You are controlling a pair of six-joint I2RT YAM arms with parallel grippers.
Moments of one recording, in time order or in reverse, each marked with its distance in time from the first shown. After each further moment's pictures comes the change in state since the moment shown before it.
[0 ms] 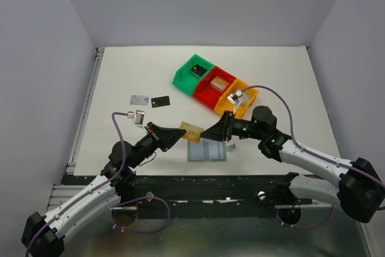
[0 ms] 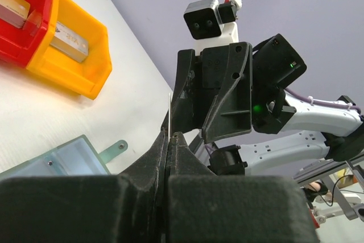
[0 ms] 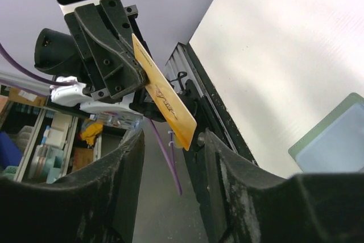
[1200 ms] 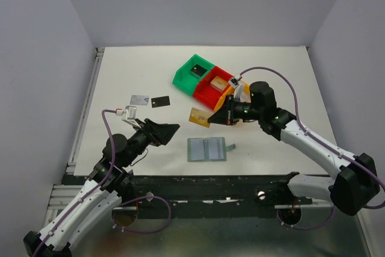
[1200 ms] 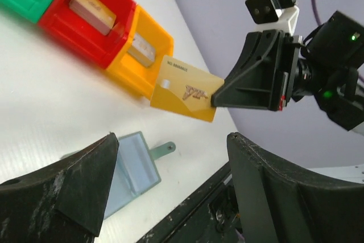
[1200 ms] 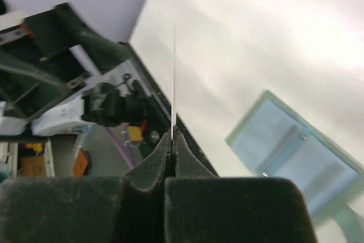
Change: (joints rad) left arm 0.109 -0.109 0.161 -0.420 -0.065 0.076; right arm -0.114 0.080 0.306 -0.455 -0.031 -0.243
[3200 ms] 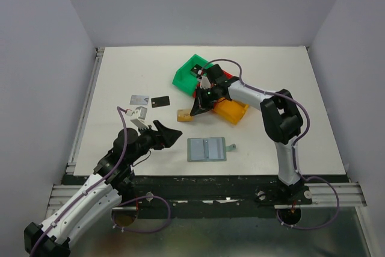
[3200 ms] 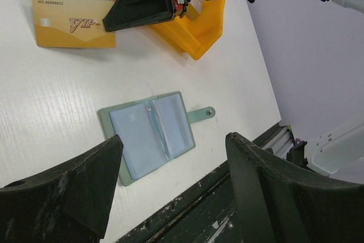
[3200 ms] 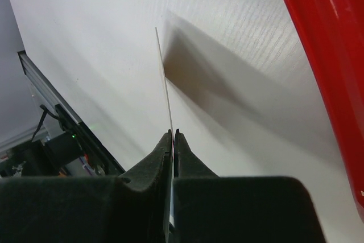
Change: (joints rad) left arm 0.003 0.117 0.013 -0.177 0.018 0.034; right arm -0.024 0.941 0.728 -0.441 0.045 -0.161
